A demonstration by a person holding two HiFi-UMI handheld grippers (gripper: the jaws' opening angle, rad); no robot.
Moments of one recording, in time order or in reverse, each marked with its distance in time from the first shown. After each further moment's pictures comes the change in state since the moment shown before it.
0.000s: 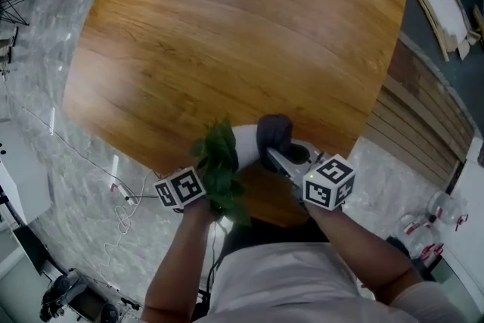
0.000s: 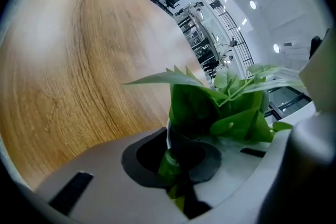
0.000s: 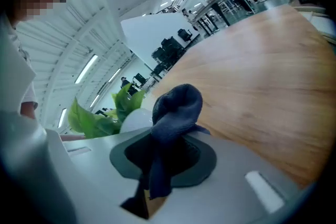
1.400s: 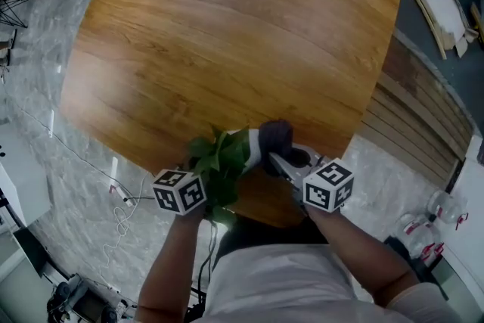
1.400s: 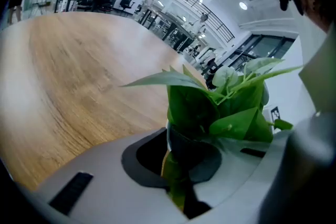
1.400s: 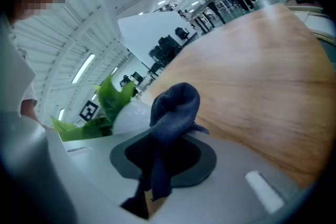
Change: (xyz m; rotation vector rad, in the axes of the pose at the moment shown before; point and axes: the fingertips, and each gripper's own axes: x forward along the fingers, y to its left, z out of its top) left arm 0.002 -0.026 0.006 0.475 0.045 0.052; right arm -0.021 -0.015 -0.021 0.022 0.022 -0.024
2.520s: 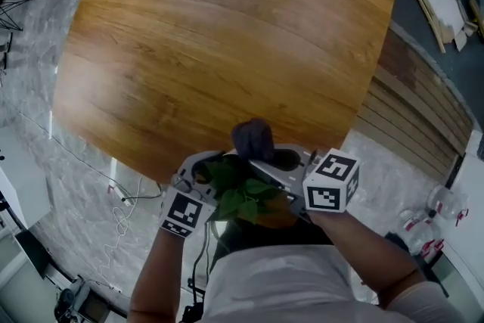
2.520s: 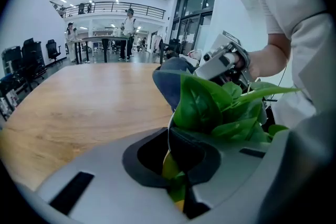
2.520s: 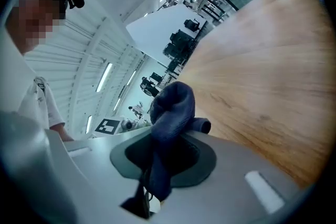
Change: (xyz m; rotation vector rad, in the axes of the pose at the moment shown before) left arm 0.003 -0.069 -0.002 0.756 0.029 -0.077; right arm -0.010 0.050 0.041 0.071 0.041 0.269
